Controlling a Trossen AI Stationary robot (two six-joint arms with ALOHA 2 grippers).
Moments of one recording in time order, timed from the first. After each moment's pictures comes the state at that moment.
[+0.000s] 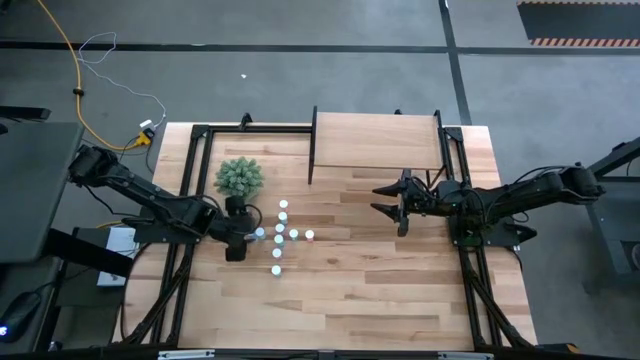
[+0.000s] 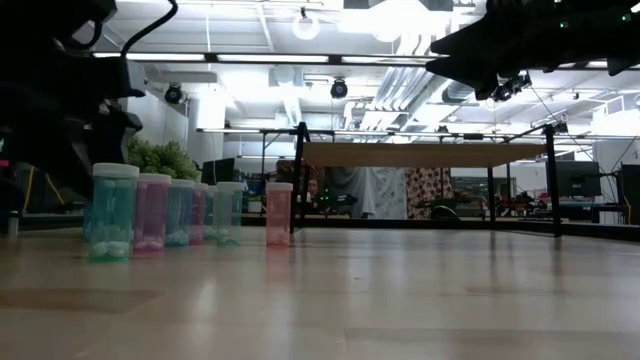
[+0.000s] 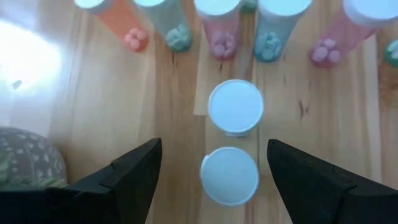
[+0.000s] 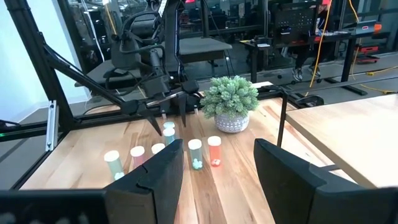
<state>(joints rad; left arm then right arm) -0.25 1.06 0.45 -0.52 -0.36 -0.33 0.07 0.88 0.31 0.53 0.20 0.10</state>
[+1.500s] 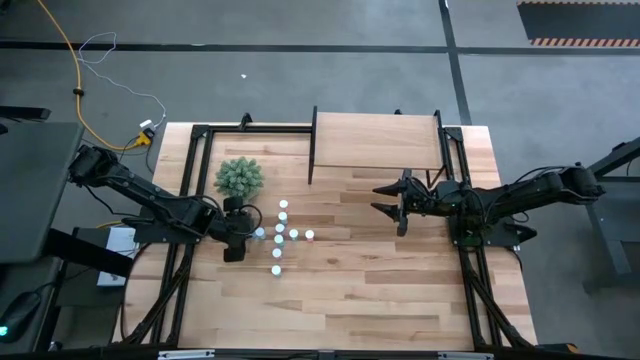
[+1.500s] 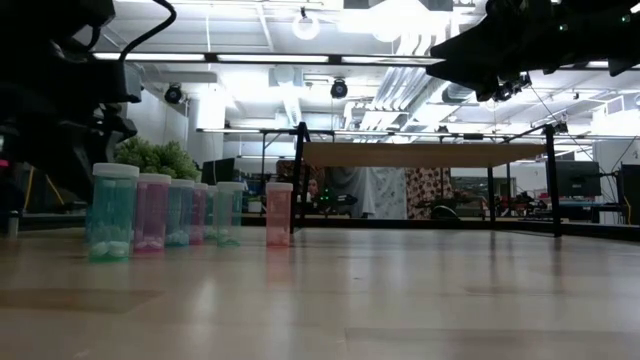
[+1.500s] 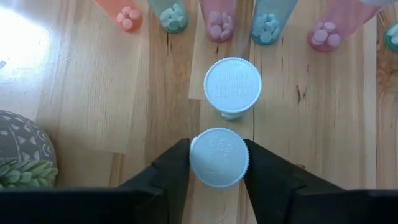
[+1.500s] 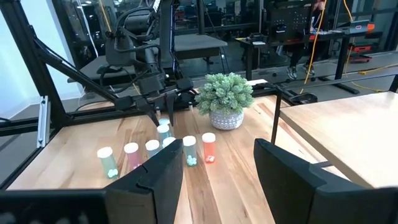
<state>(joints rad) -0.26 1.06 0.45 -0.56 -0.33 -0.36 0.07 0.88 0.31 0.51 0.22 0.09</state>
